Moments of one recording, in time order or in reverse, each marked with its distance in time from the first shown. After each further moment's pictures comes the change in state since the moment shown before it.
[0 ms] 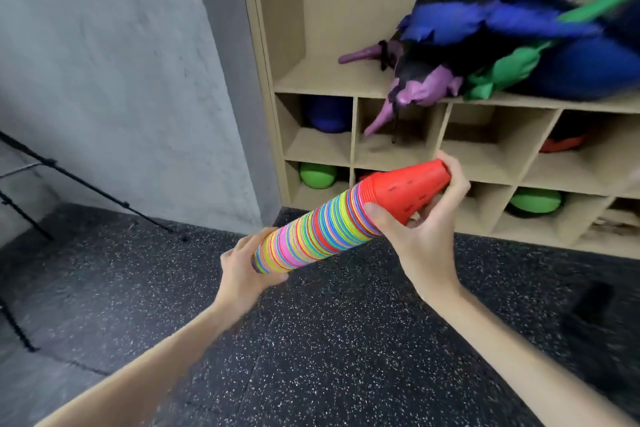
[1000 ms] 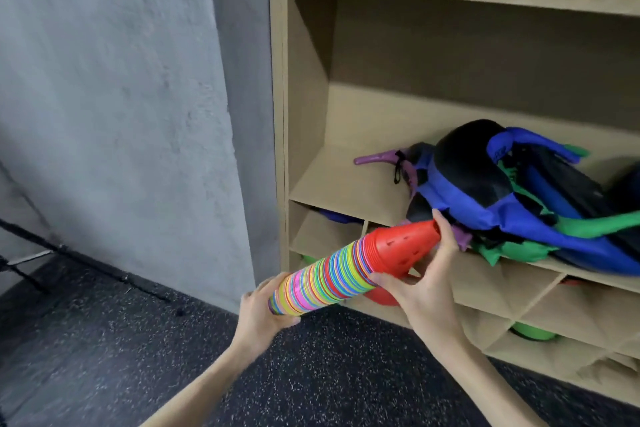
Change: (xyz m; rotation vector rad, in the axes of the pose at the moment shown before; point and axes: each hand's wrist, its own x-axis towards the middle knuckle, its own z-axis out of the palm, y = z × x) left_hand 0.296 0.160 -0.147 -0.146 -0.057 -0.094; right_hand 0.359 -0.148 0.105 -0.053 -0.261 0.075
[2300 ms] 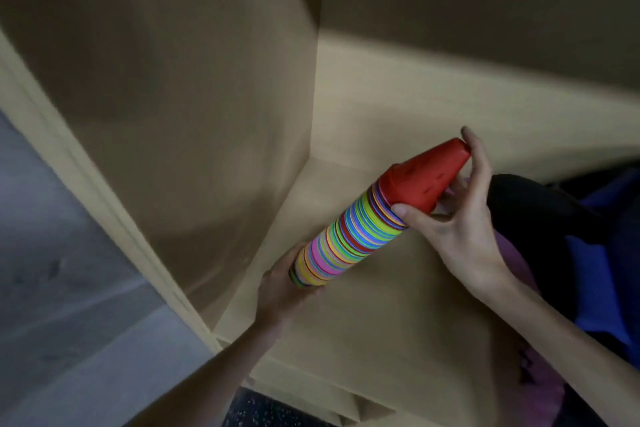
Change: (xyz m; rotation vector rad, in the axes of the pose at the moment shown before) left_hand 0.711 -0.181 0.215 -0.188 0.057 -0.112; right_hand 0.632 0.484 0.075 -0.180 -0.090 -0.028
